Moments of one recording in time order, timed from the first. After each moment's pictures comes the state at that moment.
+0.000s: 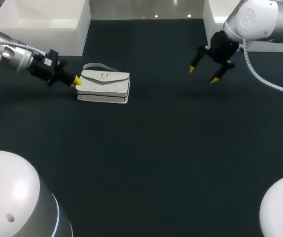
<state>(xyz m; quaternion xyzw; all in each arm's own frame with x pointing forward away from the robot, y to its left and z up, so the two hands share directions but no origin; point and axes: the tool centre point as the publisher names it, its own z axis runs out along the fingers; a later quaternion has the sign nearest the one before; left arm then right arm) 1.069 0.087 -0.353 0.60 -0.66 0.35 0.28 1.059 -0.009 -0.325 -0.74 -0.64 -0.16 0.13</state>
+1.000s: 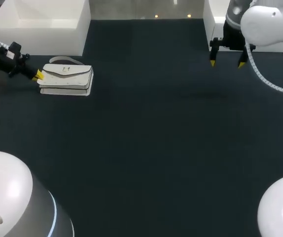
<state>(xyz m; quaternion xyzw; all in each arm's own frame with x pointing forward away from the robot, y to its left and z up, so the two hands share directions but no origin) 1.106 0.237 -0.353 0.62 -0.68 0.33 0.21 1.065 -0.090 -0.279 -0.75 -0.66 -0.07 -0.07</state>
